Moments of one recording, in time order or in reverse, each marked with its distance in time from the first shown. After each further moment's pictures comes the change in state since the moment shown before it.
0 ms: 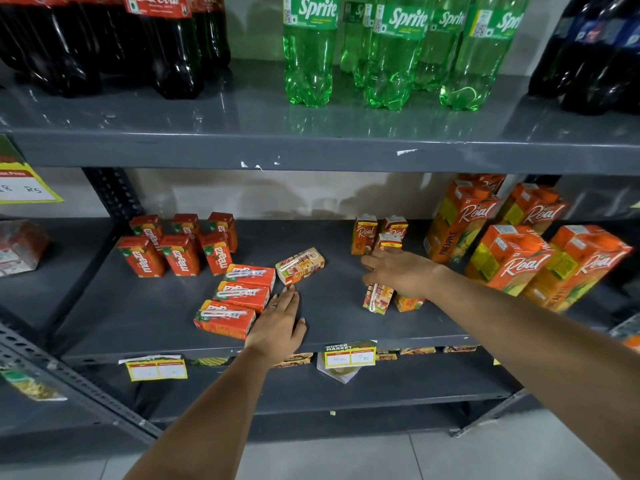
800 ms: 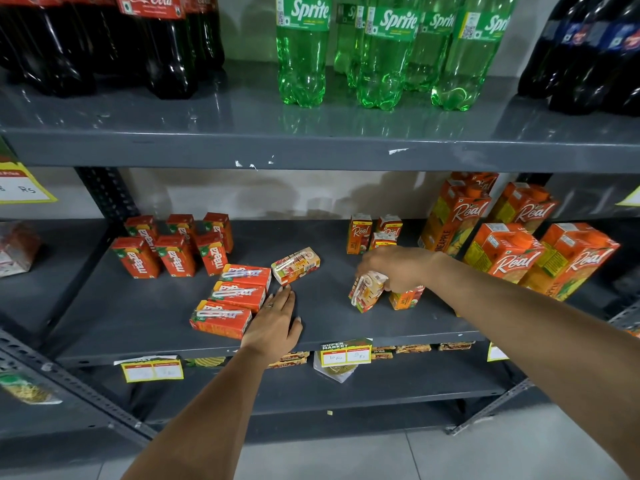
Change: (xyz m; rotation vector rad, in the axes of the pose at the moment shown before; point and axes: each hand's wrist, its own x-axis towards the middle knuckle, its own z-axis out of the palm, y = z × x) left_hand -0.001 0.002 -0.001 0.000 0.007 0.001; right_hand -0.003 0.007 -0.016 0.314 -0.108 0.082
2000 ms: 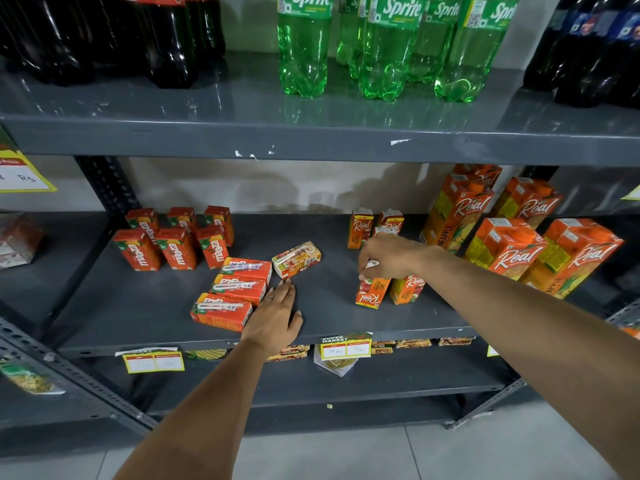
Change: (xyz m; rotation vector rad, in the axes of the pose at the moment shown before) left_hand 0.003 -0.006 0.007 -0.008 -0.010 -0.013; right_hand 0.007 -0.007 -0.006 0.293 0.092 0.130
